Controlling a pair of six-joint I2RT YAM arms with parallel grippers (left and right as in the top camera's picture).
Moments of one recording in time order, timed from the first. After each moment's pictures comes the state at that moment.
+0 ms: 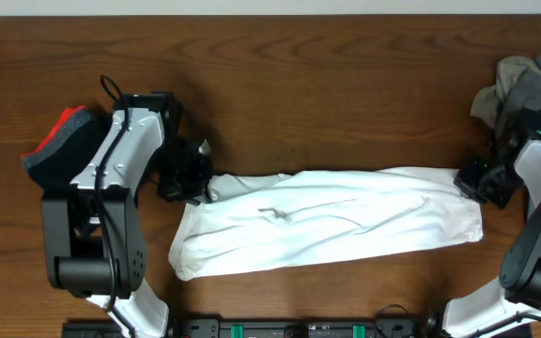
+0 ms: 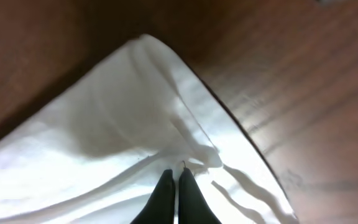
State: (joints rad) left arm -0.05 1.84 1.30 -1.35 0.41 -0.07; right arm -0.39 1.80 1.10 -0.86 -0.04 0.30
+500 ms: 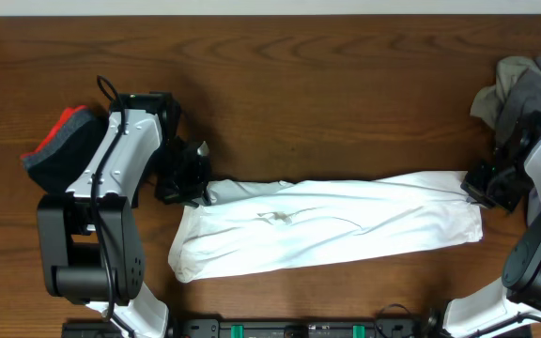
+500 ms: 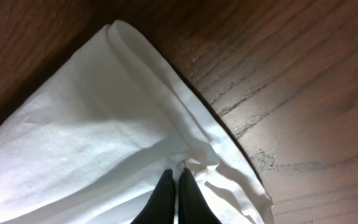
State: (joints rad) left arm -0.06 1.81 1.30 -1.39 0.41 -0.07; right arm -0.43 1.80 1.13 -0.94 -0.04 0.25
